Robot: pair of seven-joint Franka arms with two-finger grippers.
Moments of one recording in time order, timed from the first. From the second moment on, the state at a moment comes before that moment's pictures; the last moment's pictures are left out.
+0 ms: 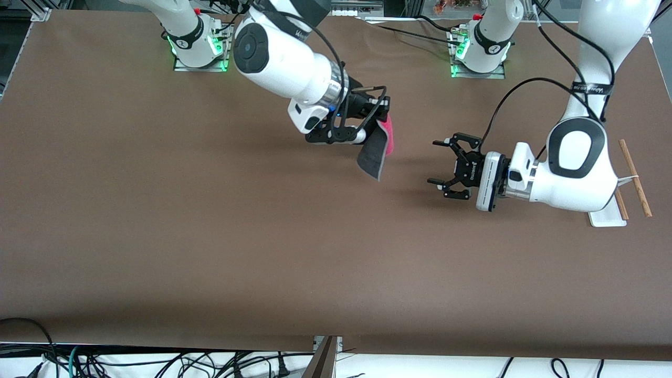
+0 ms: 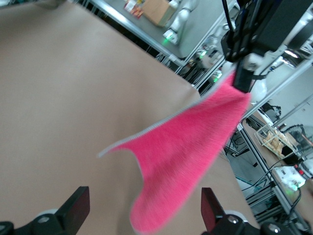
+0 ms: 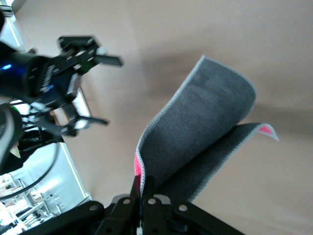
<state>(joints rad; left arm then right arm) 0.03 0.47 -0.15 -1.71 -1.06 1.60 1.58 0.69 0.51 0.12 -1.25 0.59 2.08 0.79</state>
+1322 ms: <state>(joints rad) 0.00 0.52 -0.20 -1.76 -1.21 1.58 2.06 0.73 0.52 0.11 -1.18 0.57 2.08 0.88</state>
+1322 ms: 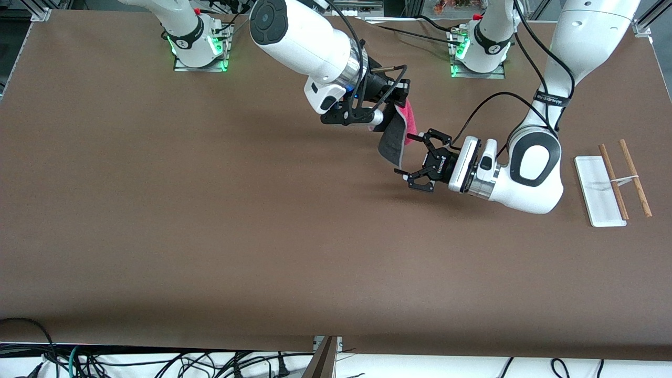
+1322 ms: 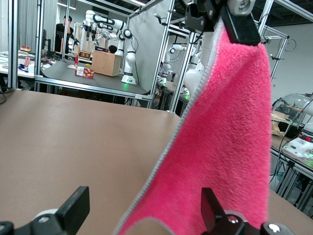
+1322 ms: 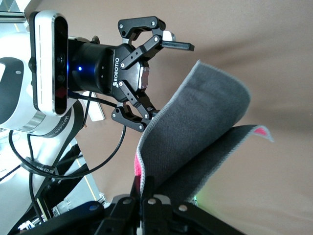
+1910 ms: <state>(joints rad) -0.01 0.53 -0.23 -1.81 -1.30 1.57 2.11 0.73 0.52 0.11 -1.18 0.57 2.08 0.88</state>
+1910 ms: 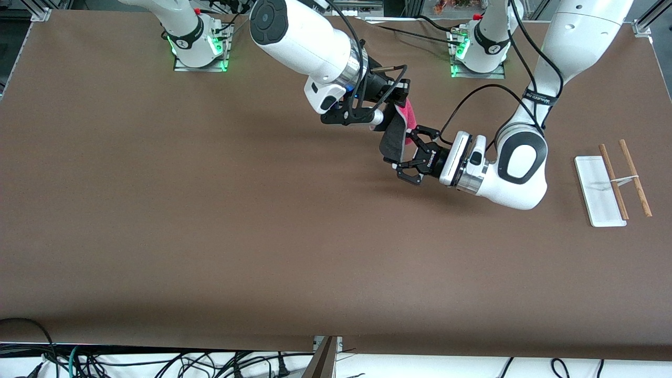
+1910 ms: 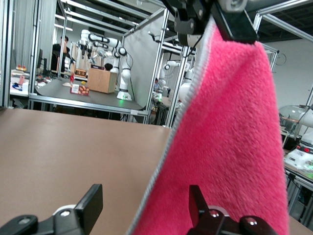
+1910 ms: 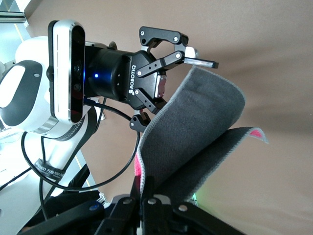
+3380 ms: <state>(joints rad) 0.02 0.52 -0.21 -1.78 -1.30 1.56 2.16 0.70 0.51 0.07 -1.16 0.54 2.07 0.87</state>
